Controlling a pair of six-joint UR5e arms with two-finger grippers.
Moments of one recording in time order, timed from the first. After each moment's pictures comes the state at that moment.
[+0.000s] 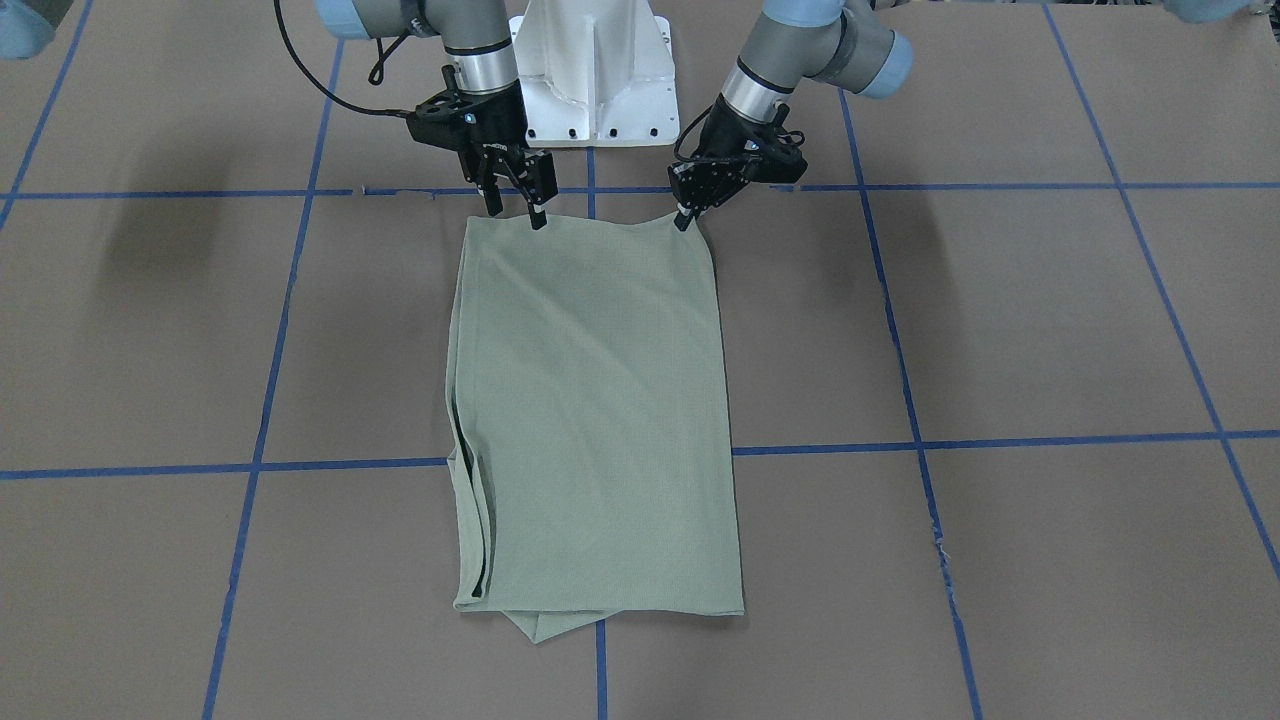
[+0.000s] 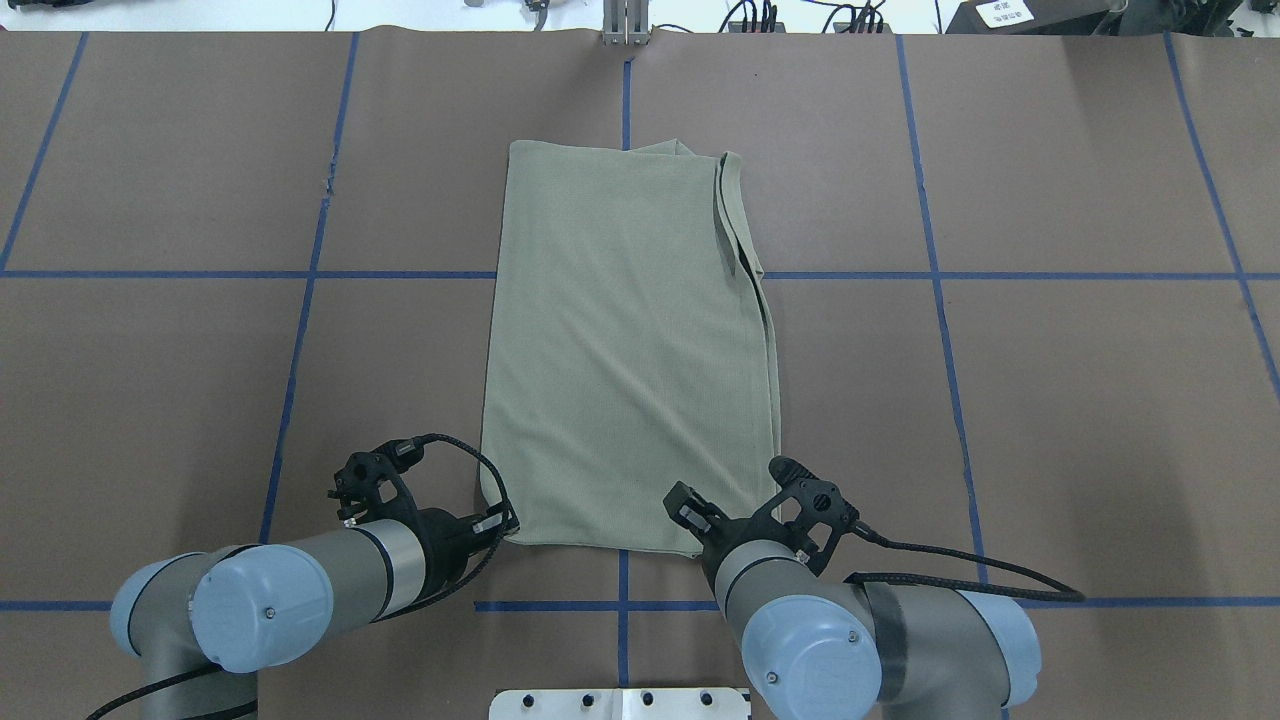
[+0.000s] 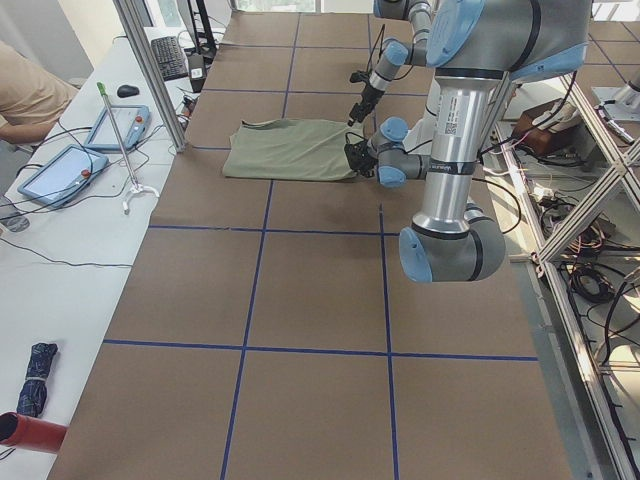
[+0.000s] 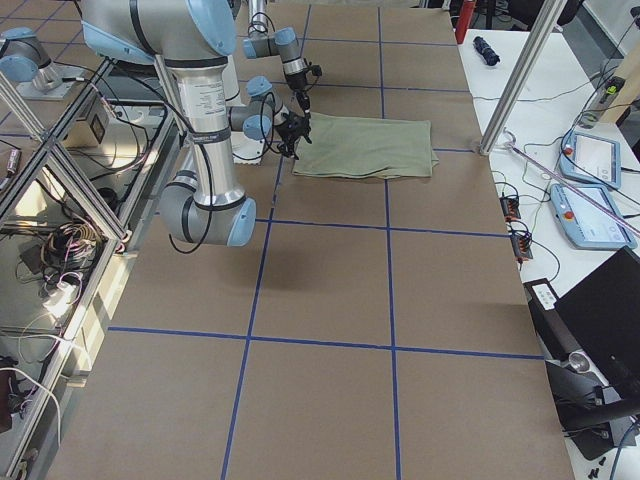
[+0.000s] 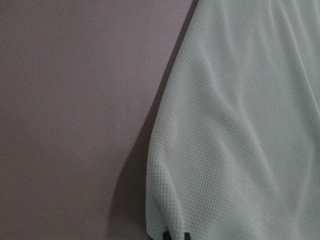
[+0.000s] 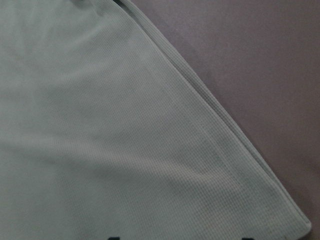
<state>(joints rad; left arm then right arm) -0.18 -1.82 -1.87 -2.25 -1.42 -1.85 0.10 -1.18 1.93 -1.44 1.21 2.16</state>
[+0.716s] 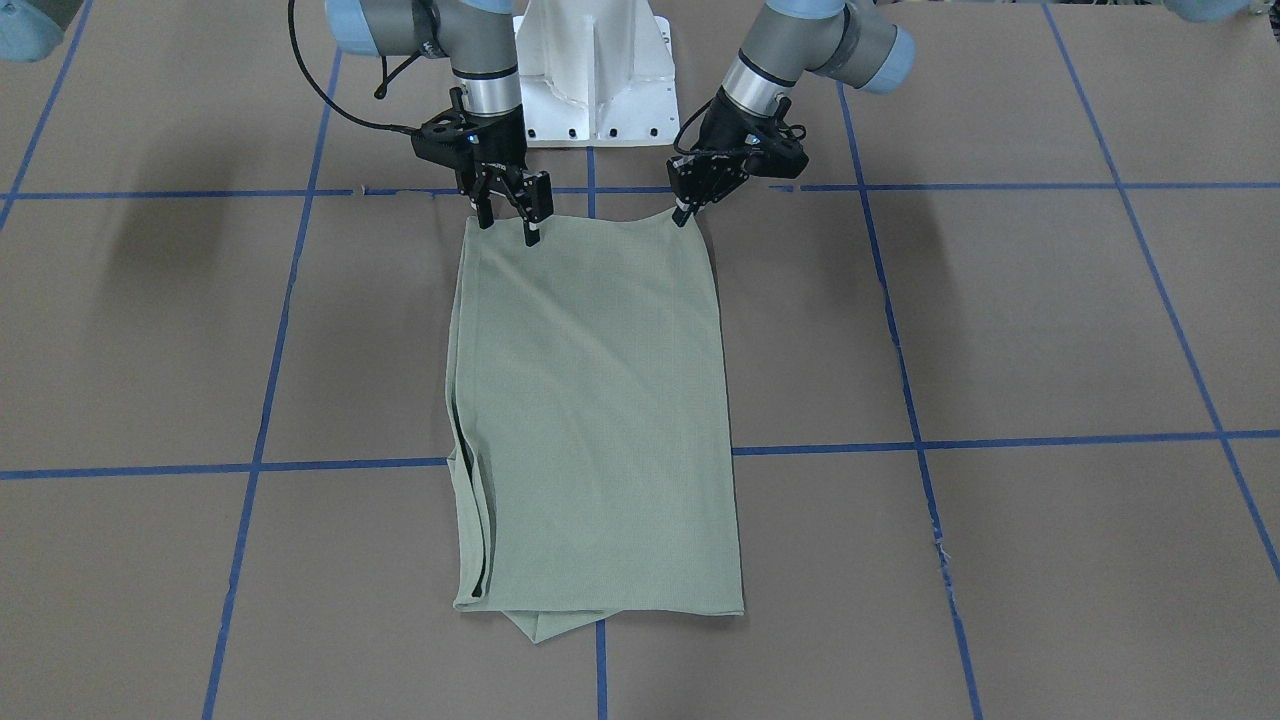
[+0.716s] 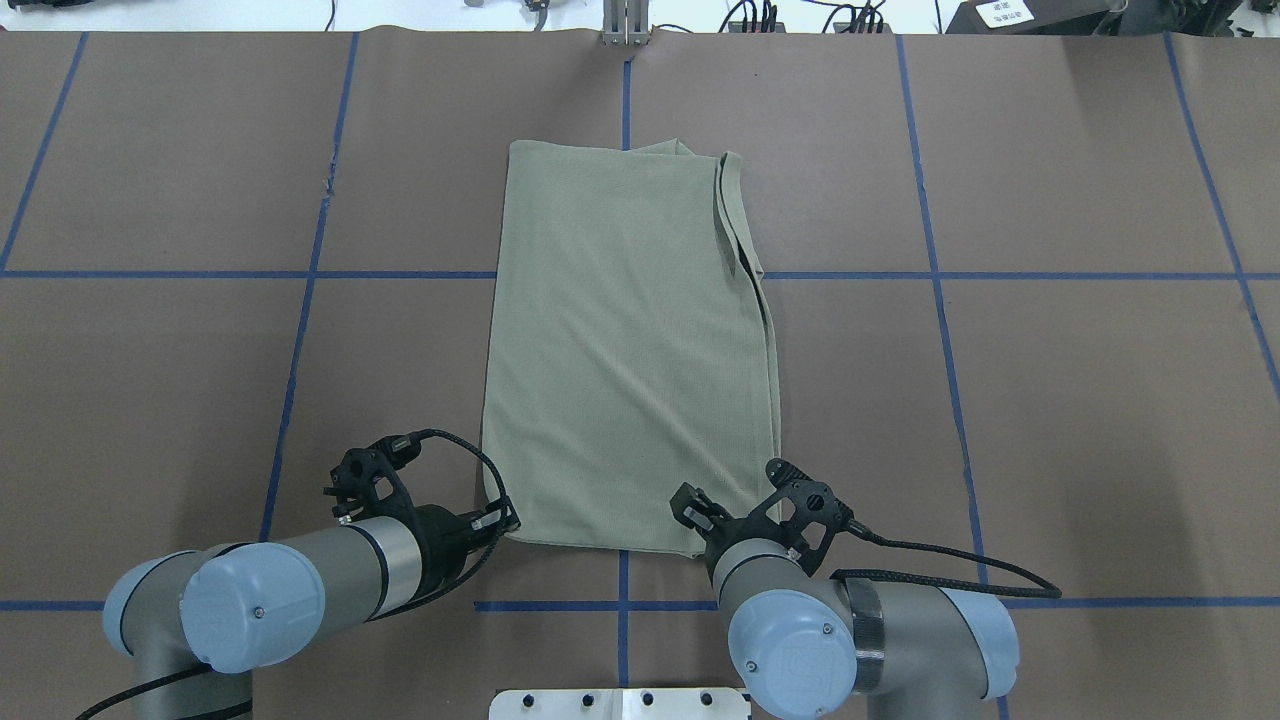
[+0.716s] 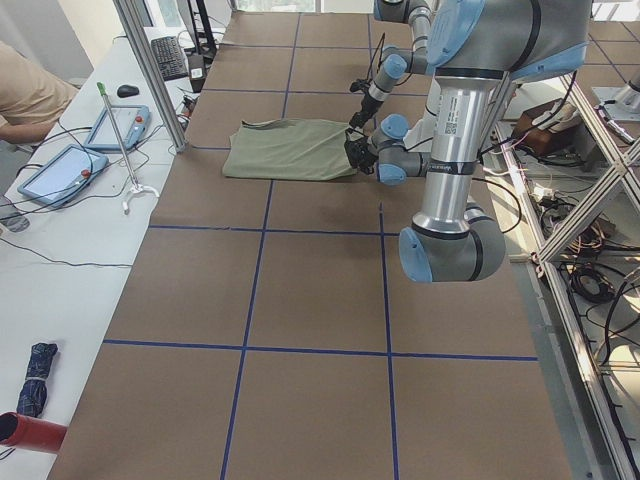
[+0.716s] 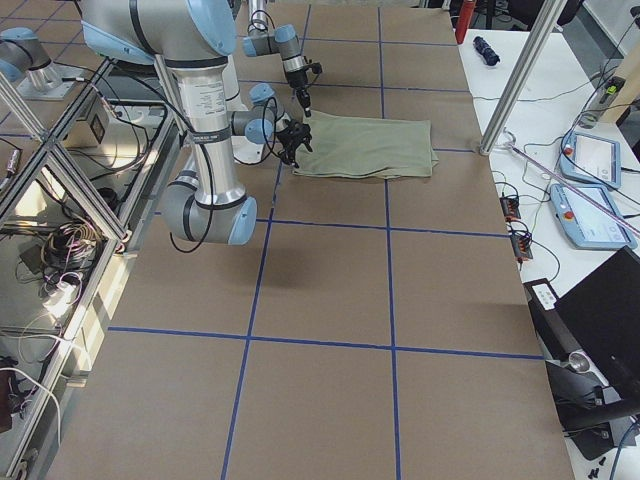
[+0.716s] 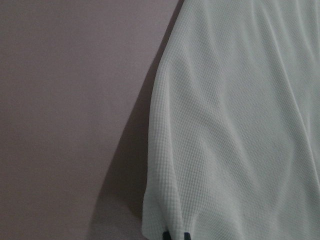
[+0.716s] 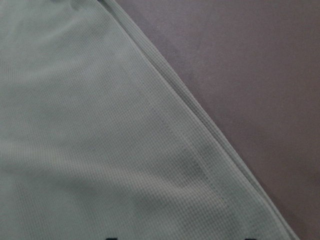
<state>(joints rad) -0.19 -1.81 -1.89 -2.25 -1.42 -1.85 0.10 -1.17 1.87 -1.46 1.21 2.15</state>
